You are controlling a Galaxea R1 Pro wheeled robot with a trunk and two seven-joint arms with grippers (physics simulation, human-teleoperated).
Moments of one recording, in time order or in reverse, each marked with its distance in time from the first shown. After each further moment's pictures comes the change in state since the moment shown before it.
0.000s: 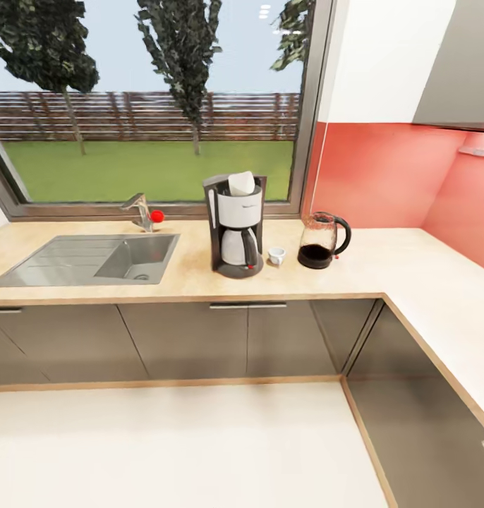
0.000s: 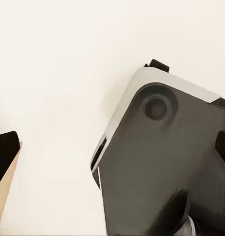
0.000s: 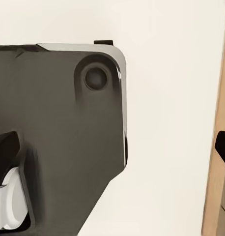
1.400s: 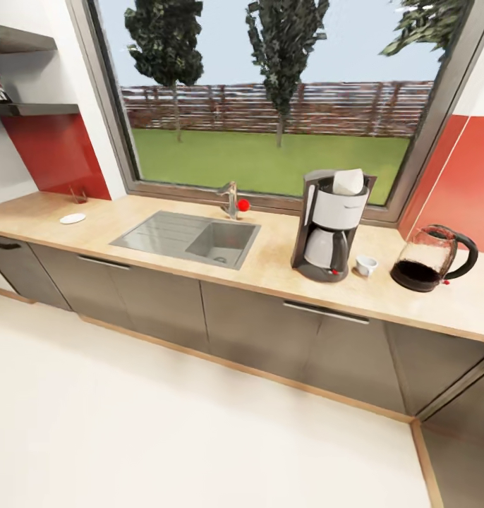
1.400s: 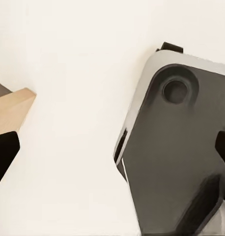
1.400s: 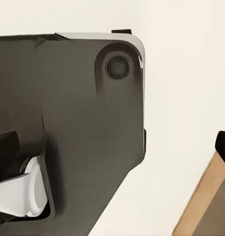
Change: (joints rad) left arm 0.018 0.017 0.153 0.000 -0.290 0.005 -0.002; right arm 0.000 0.041 0.001 0.000 0.002 0.002 -0.001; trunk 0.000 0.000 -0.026
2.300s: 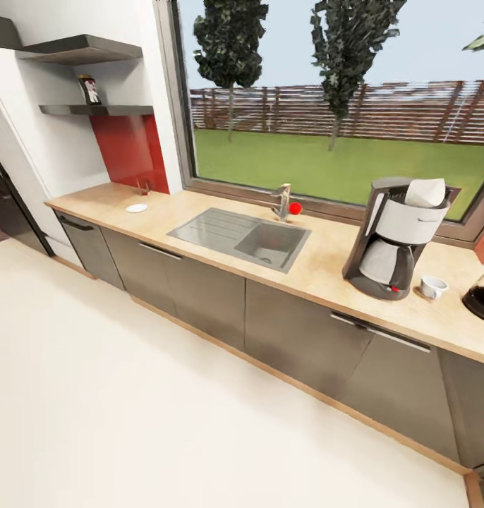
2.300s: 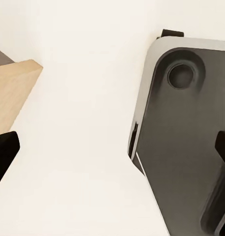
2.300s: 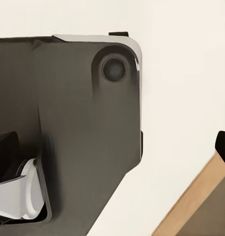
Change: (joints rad) left arm 0.023 0.001 -0.001 0.000 -0.146 0.000 0.000; right arm 0.000 -0.006 0.000 0.001 0.000 -0.004 -0.001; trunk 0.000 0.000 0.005
